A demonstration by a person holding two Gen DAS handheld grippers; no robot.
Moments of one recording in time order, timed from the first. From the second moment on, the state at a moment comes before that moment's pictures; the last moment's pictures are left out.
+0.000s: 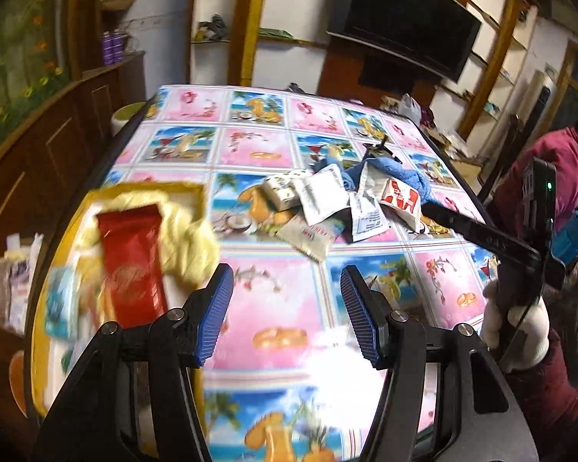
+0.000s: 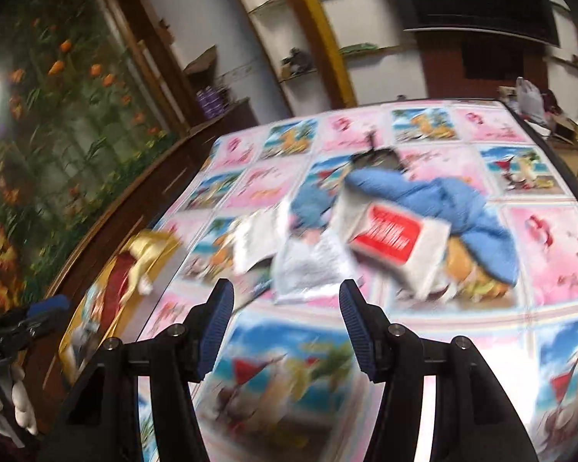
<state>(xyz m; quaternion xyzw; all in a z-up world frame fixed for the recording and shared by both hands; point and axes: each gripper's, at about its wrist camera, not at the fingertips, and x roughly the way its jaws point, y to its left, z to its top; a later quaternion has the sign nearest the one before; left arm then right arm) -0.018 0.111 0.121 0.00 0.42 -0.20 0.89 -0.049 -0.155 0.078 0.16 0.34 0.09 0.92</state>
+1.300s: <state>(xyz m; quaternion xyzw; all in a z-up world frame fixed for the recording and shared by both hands) -0.013 0.045 0.055 -0.01 0.47 -0.28 0.84 -0.011 -0.221 0.030 0.27 0.39 0.07 0.88</state>
